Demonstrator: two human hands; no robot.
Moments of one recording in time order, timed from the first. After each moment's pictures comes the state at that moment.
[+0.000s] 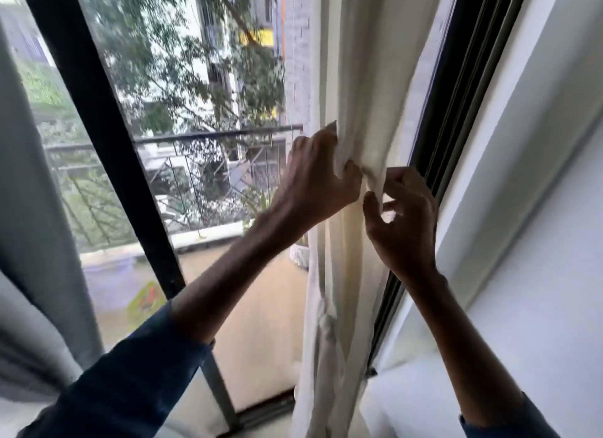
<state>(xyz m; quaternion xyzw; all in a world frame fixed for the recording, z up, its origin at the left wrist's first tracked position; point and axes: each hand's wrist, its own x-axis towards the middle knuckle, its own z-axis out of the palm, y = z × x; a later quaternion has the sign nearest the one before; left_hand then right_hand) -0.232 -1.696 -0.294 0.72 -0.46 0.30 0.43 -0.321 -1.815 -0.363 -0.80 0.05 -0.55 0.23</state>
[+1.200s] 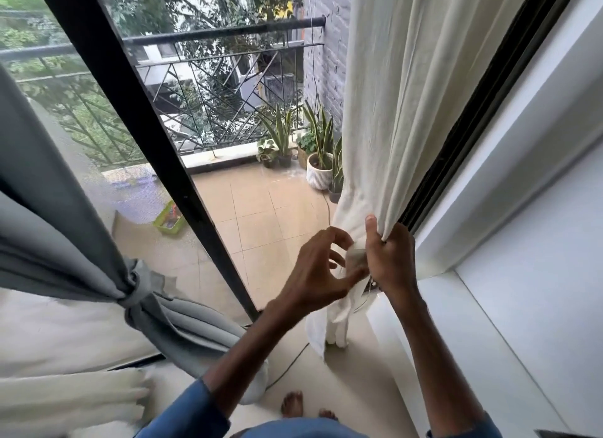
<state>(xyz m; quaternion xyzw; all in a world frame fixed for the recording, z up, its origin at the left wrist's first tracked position) -0.278 -1.638 -0.555 0.76 -0.40 -0.09 0.51 -0.338 -1.765 -0.528 -0.79 0.33 -0.29 0.42</state>
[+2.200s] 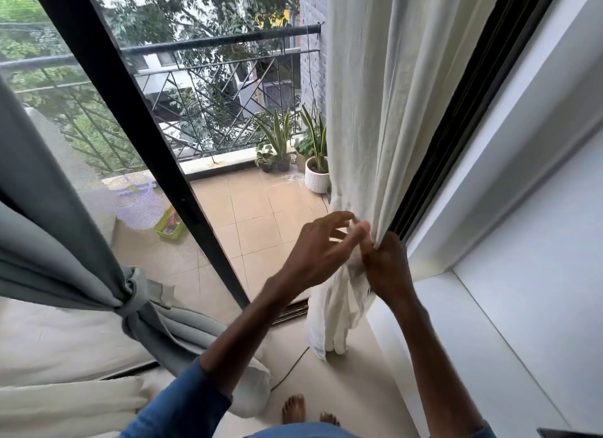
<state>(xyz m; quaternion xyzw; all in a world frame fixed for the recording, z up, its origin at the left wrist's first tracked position) -0.275 -1.654 -0.504 0.78 -0.35 -0.16 0.49 -0.359 -1.767 -0.536 -0.81 0.27 -0.23 0.46</state>
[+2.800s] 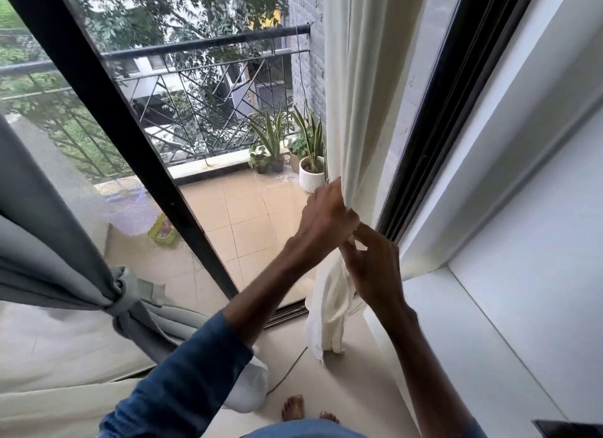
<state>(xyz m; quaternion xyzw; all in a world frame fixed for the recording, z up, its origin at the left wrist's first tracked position) -0.264 -1.704 -0.470 0.86 -0.33 -0.10 0.37 -0.367 -1.764 -0.543 -0.86 0.21 -0.27 0.38</state>
